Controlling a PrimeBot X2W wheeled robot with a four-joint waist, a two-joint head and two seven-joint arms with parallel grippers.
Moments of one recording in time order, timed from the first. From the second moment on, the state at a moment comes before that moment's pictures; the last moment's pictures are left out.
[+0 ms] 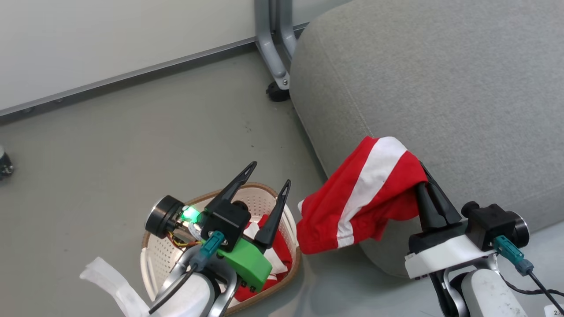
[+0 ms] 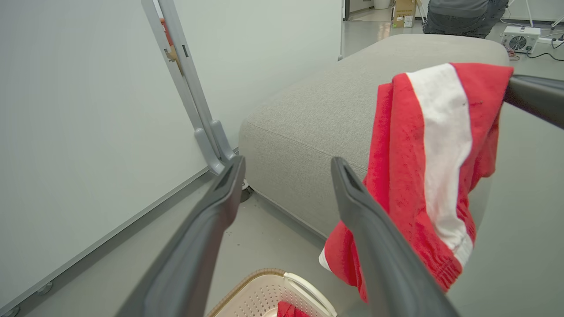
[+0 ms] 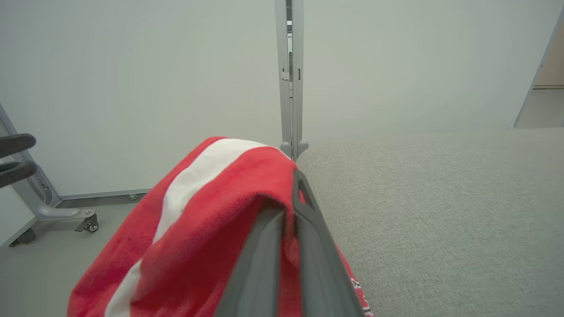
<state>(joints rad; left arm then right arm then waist) -0.33 0.28 -0.70 0.01 -0.27 0.10 0.01 -0.09 -0.09 0.13 0.08 0.13 0.13 -0.26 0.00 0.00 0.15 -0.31</state>
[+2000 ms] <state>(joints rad) -0.55 0.26 -0.77 0.12 -0.21 0.07 -0.06 -0.46 -0.09 -0.27 0.32 0.01 0.13 -0.26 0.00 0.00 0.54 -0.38</state>
